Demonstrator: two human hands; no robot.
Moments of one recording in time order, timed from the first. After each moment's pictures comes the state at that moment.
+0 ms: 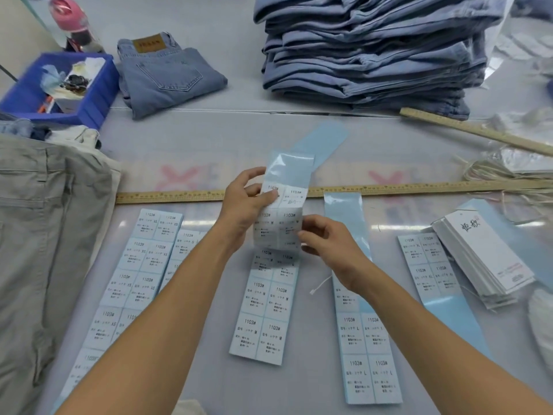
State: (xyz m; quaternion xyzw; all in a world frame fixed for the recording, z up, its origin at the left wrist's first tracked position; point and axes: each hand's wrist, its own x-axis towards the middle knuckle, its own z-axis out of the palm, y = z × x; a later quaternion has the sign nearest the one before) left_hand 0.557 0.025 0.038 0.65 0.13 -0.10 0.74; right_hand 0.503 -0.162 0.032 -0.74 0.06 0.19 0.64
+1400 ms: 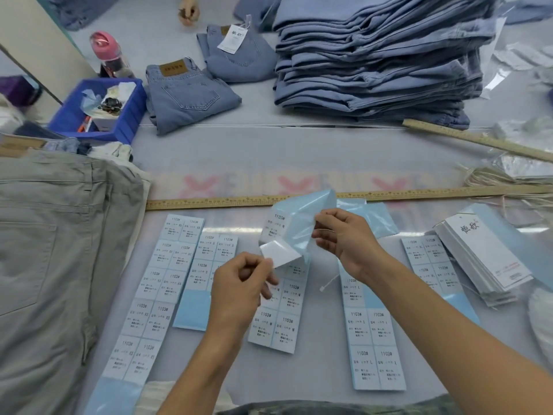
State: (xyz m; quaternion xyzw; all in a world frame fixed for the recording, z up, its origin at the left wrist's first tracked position) left_hand 0.401 0.033 0.079 0.71 0.20 -0.04 0.67; right_hand 0.497 -0.153 0.088 -0.60 0.20 0.17 0.76
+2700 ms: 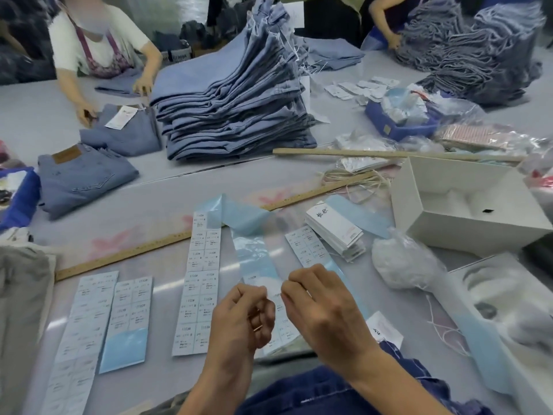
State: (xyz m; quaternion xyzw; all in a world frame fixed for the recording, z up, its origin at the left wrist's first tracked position) left_hand 0.301 -0.104 0.179 0.55 0.13 -0.22 0.80; right_hand 0.275 -0.257 0.181 -0.94 -0.15 -0.28 0.10
